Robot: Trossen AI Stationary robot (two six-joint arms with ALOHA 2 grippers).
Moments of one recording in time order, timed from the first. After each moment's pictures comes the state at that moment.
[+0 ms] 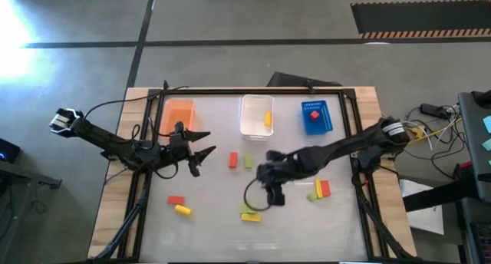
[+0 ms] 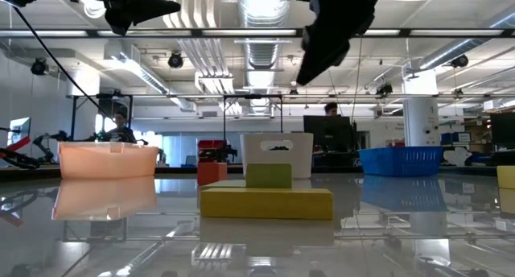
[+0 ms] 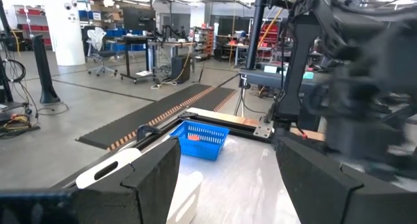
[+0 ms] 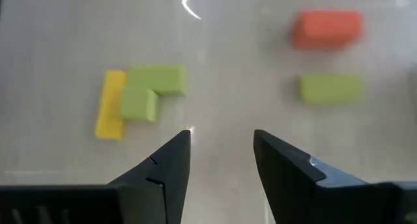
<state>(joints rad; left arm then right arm) -0.35 0.87 0.48 0.45 -0.75 -0.06 0.28 1.73 1.31 -0.57 0.05 0.24</state>
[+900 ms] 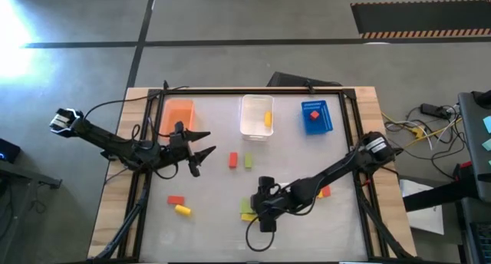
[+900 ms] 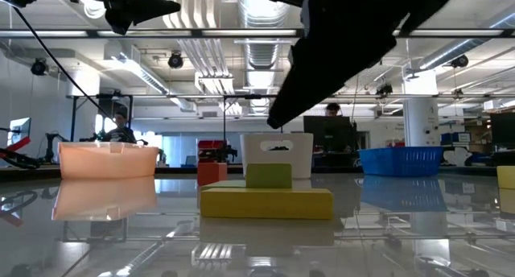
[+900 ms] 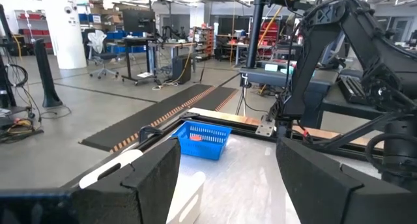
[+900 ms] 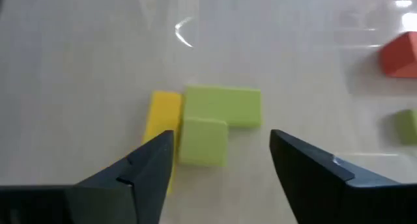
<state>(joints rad) -0.35 0.87 0.48 0.45 -0.75 -0.04 0.45 1.94 1.30 -0.29 0.25 0.35</state>
